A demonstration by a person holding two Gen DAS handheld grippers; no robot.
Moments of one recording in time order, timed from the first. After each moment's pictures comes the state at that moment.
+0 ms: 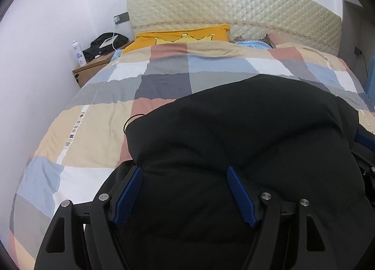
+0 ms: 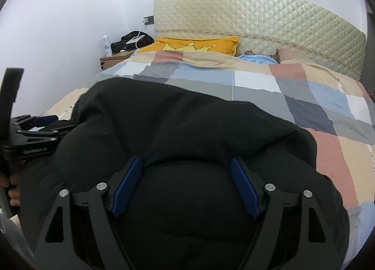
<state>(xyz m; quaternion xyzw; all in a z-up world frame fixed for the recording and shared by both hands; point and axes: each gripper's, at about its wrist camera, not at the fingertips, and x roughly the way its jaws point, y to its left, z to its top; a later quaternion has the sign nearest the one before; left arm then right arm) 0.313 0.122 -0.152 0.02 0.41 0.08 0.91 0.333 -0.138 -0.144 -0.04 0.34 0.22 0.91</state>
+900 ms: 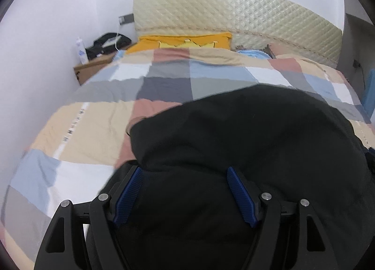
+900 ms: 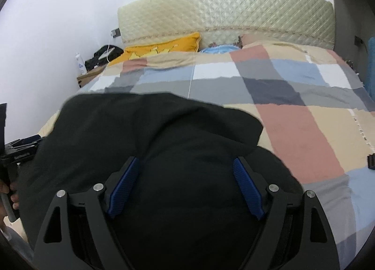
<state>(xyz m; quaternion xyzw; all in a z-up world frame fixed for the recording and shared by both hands) 0.298 0.127 -0.144 -0.01 0.39 0.08 0.92 0.314 -0.228 -0.139 0.03 0.35 0.15 0.93</state>
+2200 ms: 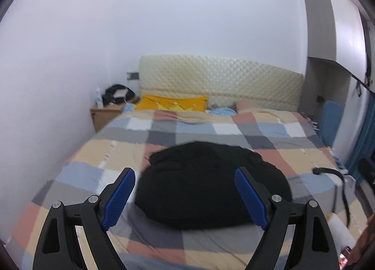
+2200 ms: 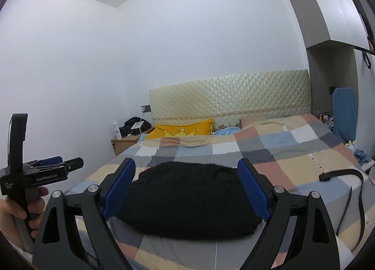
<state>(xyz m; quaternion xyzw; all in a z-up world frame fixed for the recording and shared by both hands) -0.022 0.043 0.081 -0.03 0.25 0.04 0.97 -0.023 -0.235 0.074 0.07 0.14 0.15 0.98</state>
